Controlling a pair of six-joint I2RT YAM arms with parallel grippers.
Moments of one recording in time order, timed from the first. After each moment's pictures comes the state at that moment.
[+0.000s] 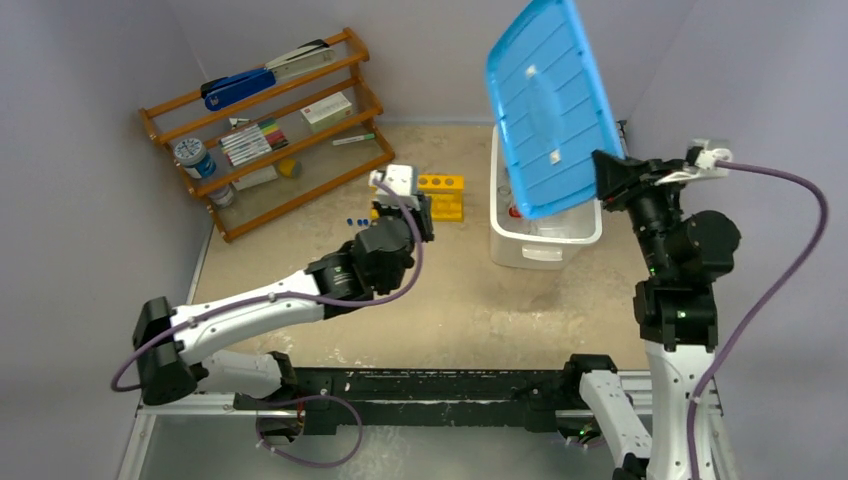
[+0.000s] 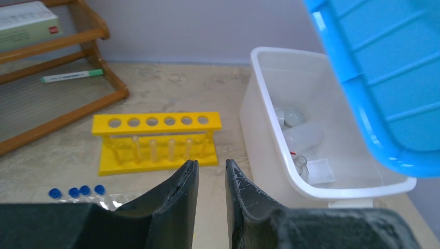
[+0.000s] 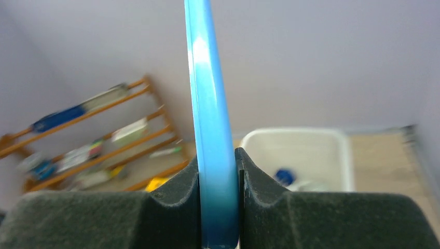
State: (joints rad) left arm -1.11 1.30 1.08 0.12 -0.83 -0.30; right arm -0.03 0.72 1.11 -0.21 -0.26 0.39
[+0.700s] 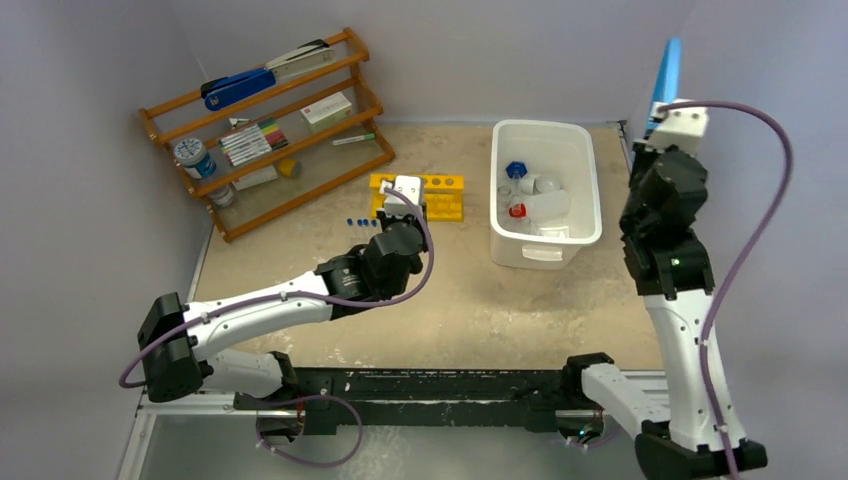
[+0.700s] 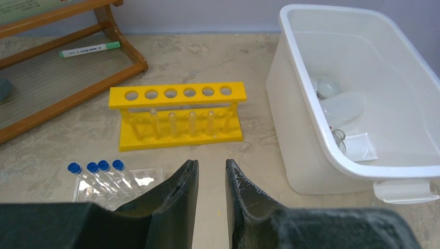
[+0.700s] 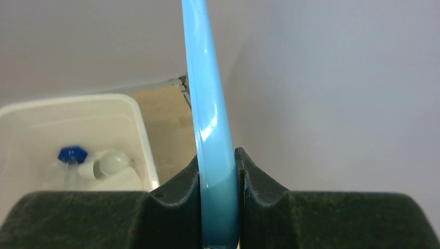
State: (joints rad) left arm -1.10 1.27 1.01 0.02 -0.88 -0.34; right arm 0.05 0.91 1.30 -0.39 0.56 -0.20
